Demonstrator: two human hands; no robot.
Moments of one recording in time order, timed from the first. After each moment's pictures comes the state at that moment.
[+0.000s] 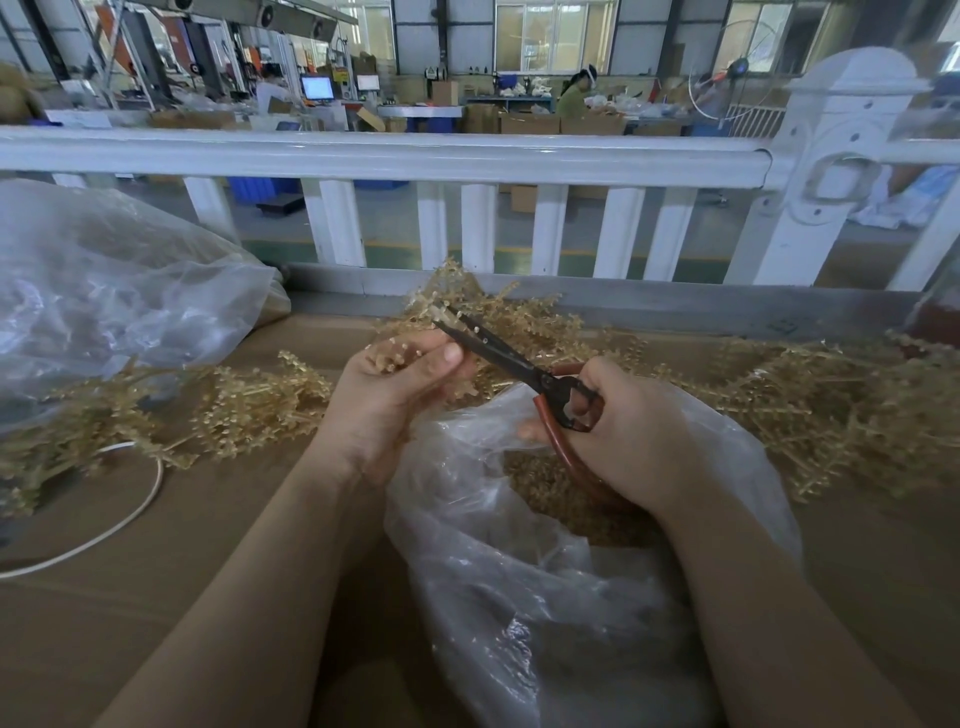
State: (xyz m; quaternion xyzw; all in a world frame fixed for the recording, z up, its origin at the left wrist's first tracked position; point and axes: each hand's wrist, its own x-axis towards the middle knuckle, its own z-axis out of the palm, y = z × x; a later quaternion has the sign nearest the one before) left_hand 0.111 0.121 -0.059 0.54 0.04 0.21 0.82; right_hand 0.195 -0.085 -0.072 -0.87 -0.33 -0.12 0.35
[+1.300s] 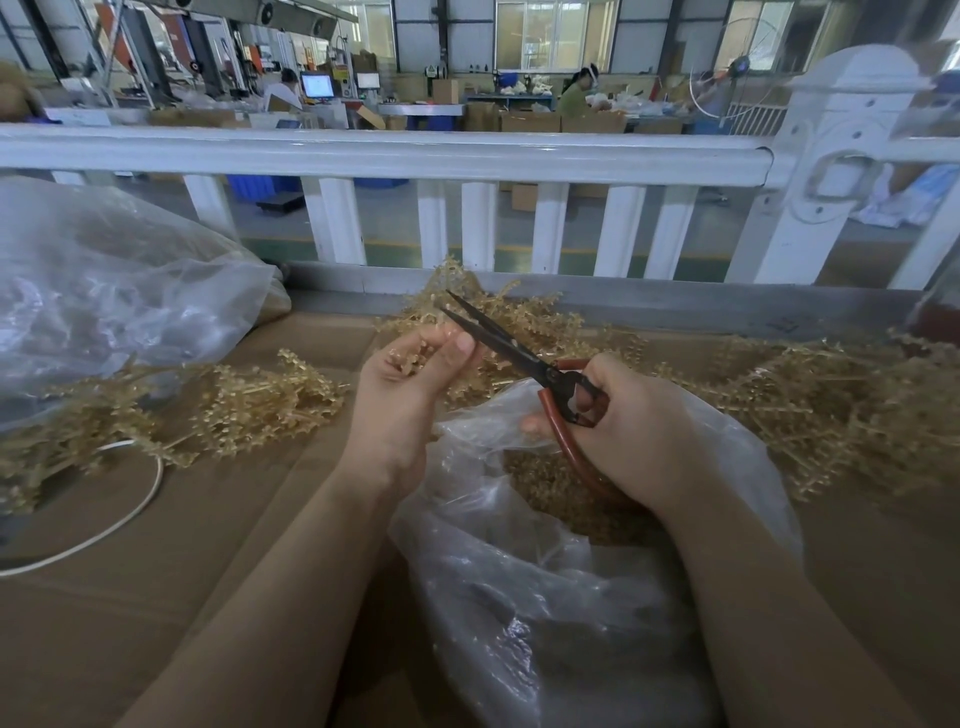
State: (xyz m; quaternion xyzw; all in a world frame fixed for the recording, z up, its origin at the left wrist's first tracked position) left_hand 0.118 0.102 -0.065 0.58 -0.02 0.29 0.76; right_hand 0.195 -0.087 -0.075 -0.87 -0.32 -0.13 0.35
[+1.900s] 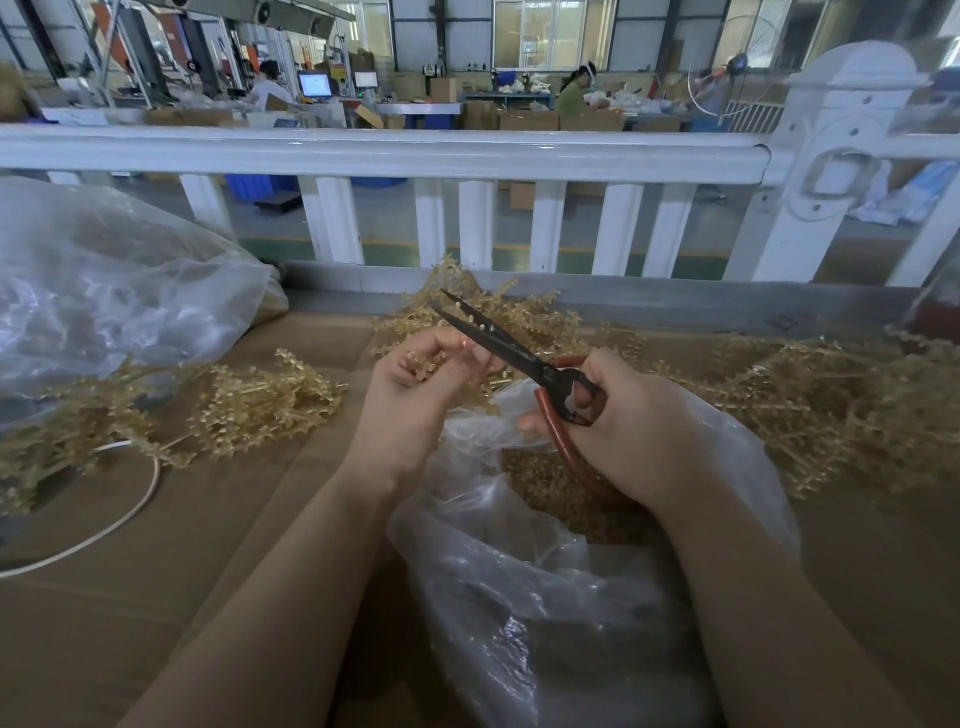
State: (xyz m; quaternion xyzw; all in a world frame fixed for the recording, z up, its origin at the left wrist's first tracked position) left_hand 0.121 0.099 -0.068 0.63 -0.08 0.28 0.72; right_hand 0.195 -0.088 -0.073 -0.87 -0.33 -0.15 0.35
